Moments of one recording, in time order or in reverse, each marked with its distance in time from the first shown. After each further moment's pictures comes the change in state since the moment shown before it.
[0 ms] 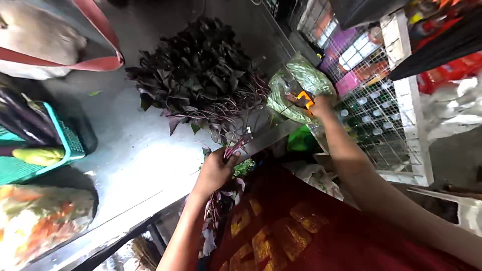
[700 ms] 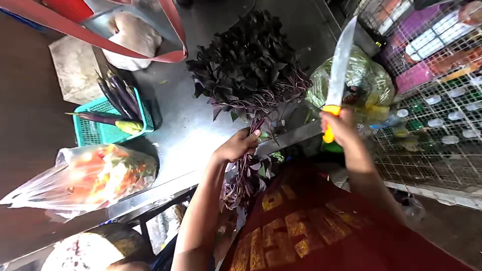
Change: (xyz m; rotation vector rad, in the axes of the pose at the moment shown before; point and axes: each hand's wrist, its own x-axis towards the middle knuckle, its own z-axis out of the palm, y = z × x) left_hand -0.001 0.022 -0.043 -0.511 -0.294 -0.111; right_hand -0.120 -0.038 0.050 0.832 -0.074 -0.338
